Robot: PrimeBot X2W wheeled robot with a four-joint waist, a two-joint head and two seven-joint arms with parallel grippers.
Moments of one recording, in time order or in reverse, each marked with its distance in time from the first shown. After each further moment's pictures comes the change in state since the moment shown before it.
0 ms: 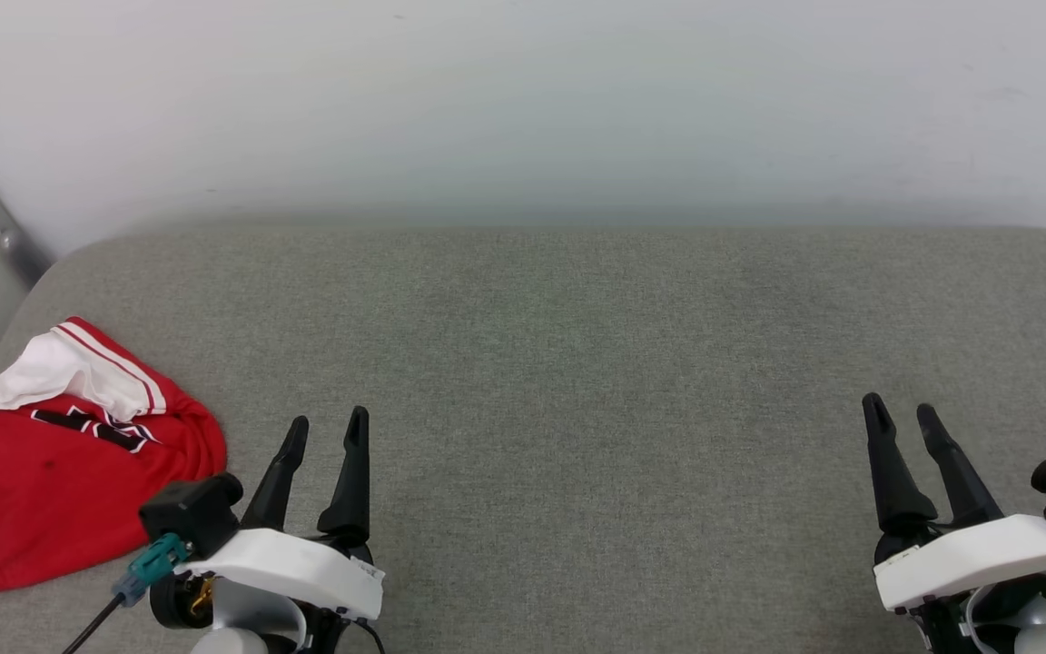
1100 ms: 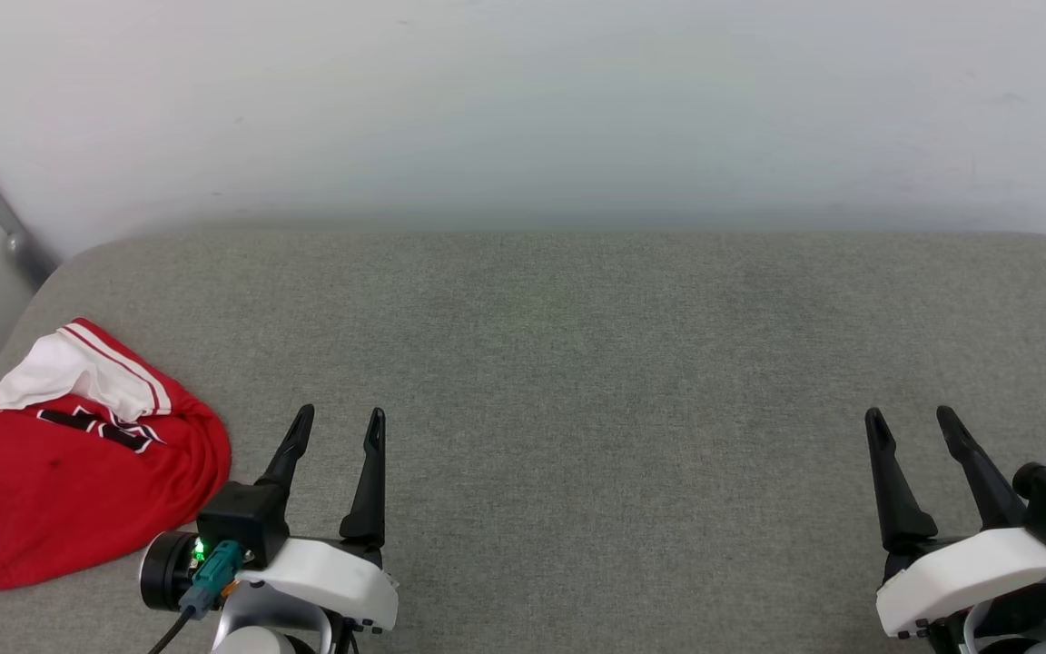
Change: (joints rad) left arm -0.013 0.048 -0.082 0.010 0.271 0.080 -0.079; right arm 0.057 0.000 -0.013 -0.127 -0.331 0.000 0.058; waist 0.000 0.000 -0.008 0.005
